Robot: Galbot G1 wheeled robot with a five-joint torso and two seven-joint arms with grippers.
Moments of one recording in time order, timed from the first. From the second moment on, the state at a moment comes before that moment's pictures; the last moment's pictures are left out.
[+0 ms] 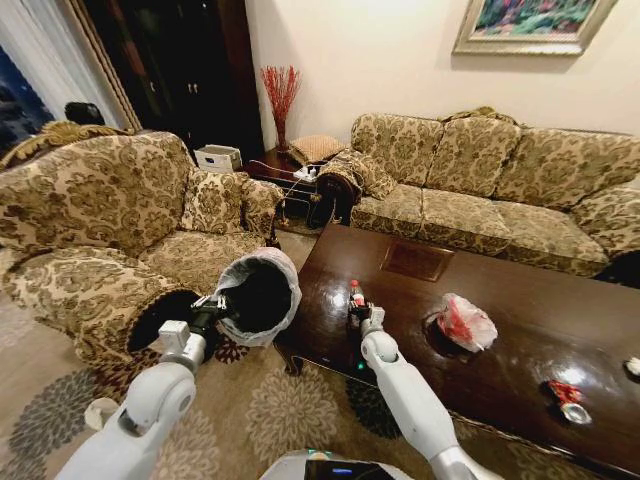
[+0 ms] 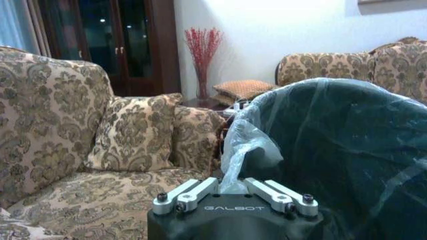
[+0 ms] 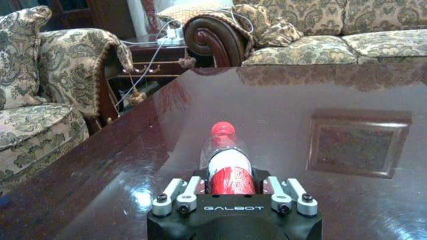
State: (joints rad) left arm 1.53 -0.96 -0.61 -2.24 -0.56 0.27 -0.29; right arm -0.90 1.39 0.15 1.31 0.44 -0.18 0.27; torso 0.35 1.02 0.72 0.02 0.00
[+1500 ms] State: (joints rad) left arm 0.51 -0.58 0.05 -1.85 -1.31 0.63 -0.10; right arm -0.35 1.12 -0.31 1.79 0.91 -0.08 -0.09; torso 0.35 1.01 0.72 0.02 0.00
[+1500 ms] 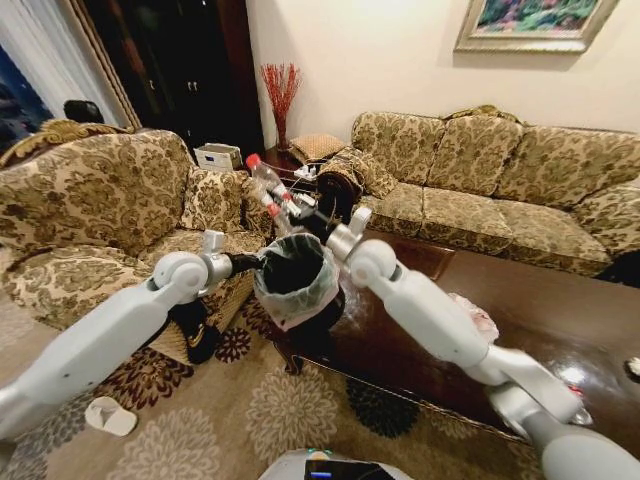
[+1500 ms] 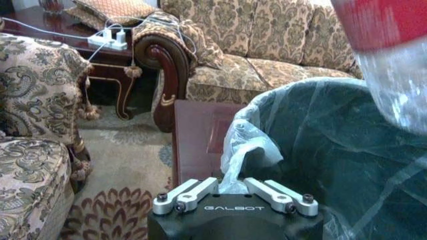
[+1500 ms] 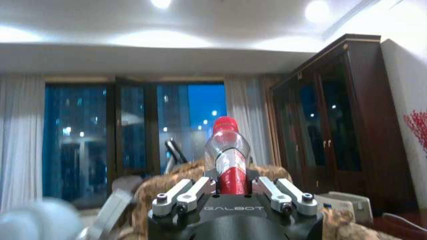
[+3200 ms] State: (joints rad) left arm 0.89 -0.59 -0.24 -2.05 -0.98 0.50 -0.20; right arm -0.89 0.88 0.26 2.11 0.70 -0.39 0.24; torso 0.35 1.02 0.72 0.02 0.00
